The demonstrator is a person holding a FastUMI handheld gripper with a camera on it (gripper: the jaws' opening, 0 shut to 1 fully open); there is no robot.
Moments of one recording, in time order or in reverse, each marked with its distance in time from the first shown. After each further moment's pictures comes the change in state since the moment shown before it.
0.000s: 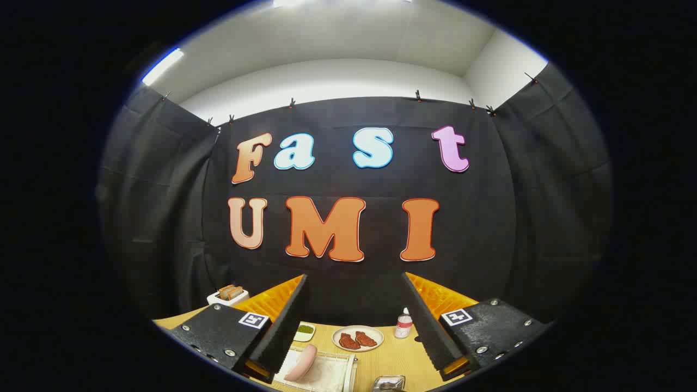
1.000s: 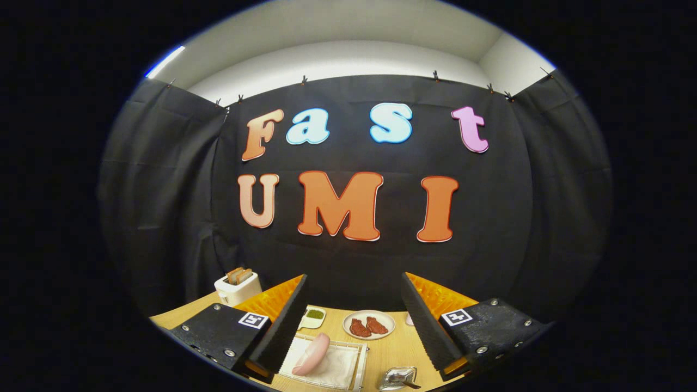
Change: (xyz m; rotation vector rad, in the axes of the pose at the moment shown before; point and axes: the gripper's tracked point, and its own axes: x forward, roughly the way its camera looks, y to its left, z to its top) arm 0.020 0.039 -0.048 -0.022 0.178 0.071
